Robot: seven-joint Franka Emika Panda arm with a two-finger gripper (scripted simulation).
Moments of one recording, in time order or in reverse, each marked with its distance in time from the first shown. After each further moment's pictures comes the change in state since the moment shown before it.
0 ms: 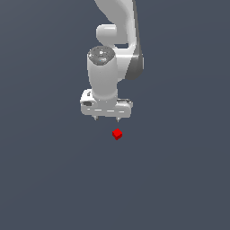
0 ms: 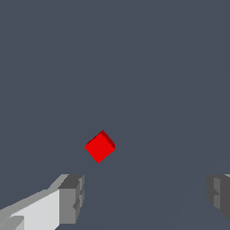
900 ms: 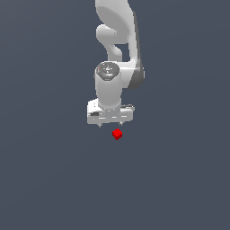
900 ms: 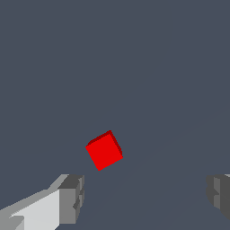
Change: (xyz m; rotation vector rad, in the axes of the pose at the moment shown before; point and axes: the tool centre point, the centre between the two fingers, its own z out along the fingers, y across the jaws) arm -0.001 -0.015 0.045 0.001 0.005 -0.195
